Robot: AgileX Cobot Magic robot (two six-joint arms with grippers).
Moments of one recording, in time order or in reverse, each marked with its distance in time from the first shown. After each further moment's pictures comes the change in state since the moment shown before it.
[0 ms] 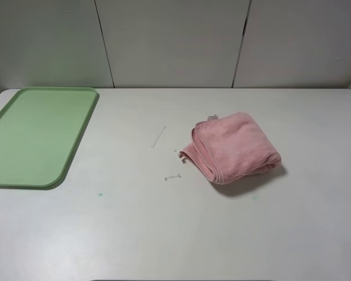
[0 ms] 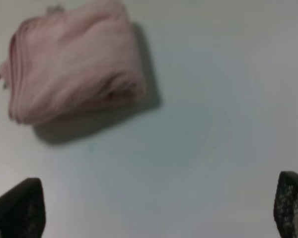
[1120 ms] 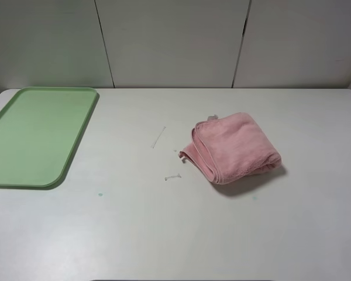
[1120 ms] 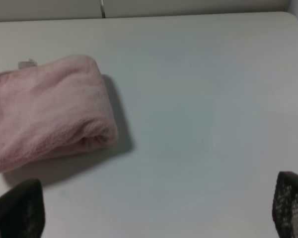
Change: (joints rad) left arm 0.000 0.000 0.000 0.000 0.000 0.000; right arm -0.092 -0.083 0.039 0.000 -0.074 -0.053
